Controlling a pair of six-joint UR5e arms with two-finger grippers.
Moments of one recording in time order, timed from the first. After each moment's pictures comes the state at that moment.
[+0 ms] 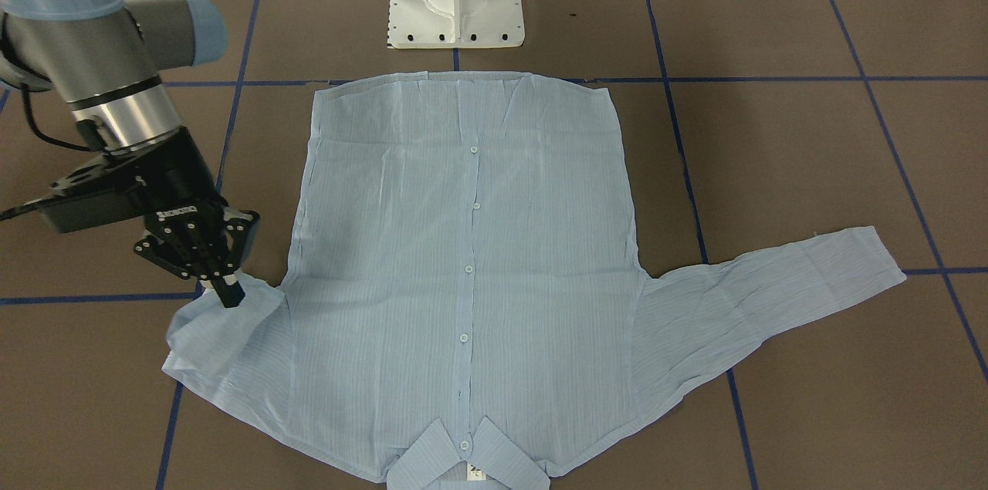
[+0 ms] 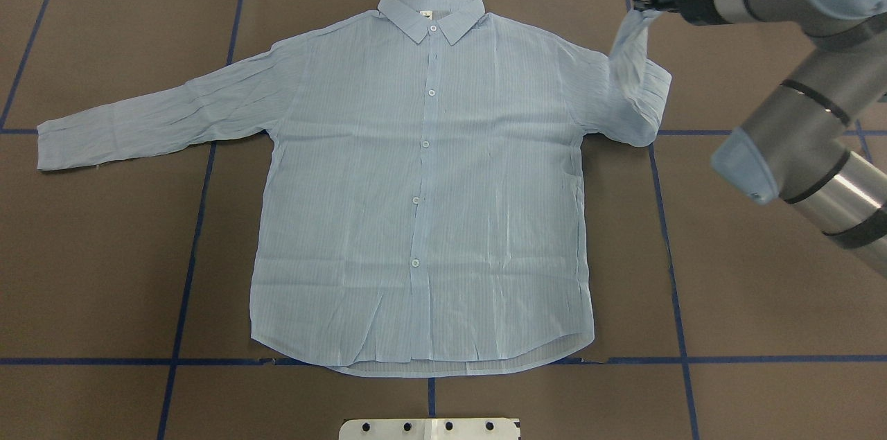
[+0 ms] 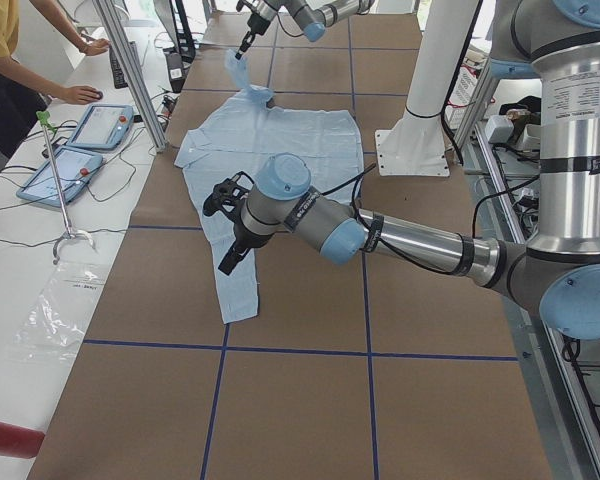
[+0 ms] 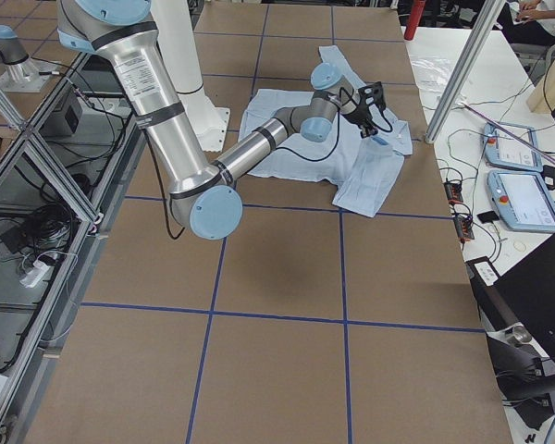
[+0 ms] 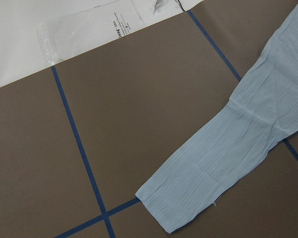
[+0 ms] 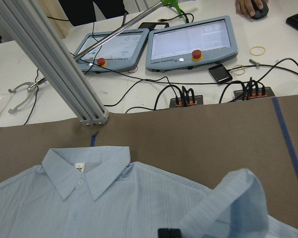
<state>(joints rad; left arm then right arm) -1.55 -1.49 -1.89 -1.99 -2.37 -0.03 0.84 -1.05 1.68 -1.01 1.66 1.12</state>
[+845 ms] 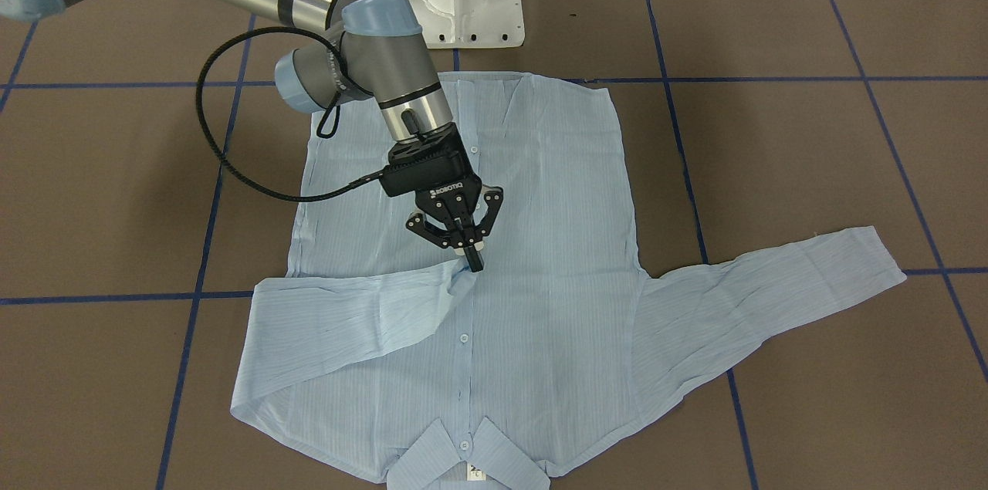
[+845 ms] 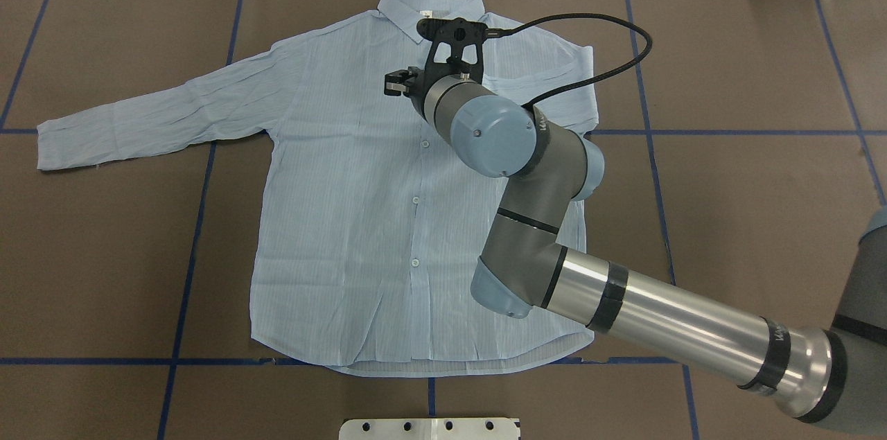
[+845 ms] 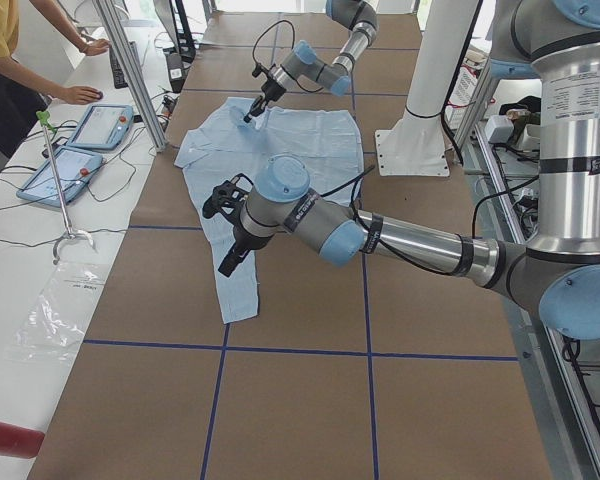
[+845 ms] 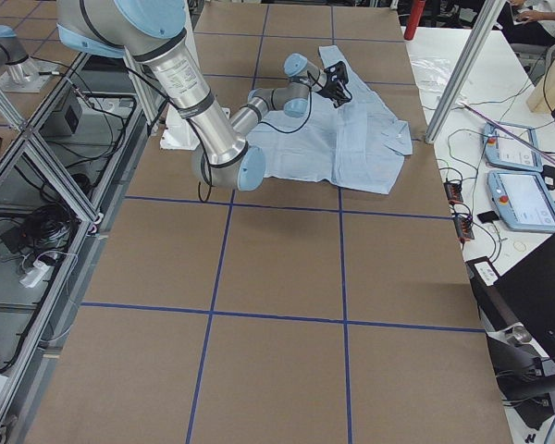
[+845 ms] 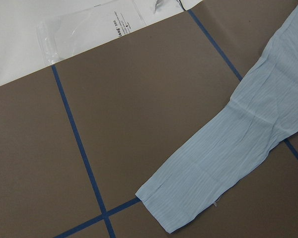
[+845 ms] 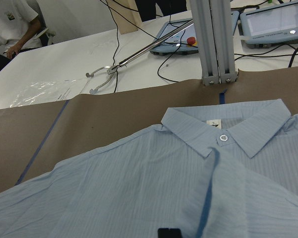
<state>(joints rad) -1.55 -1.49 -1.88 -1.99 -2.37 -0.03 0.50 -0.74 1.34 -0.85 1.28 1.18</state>
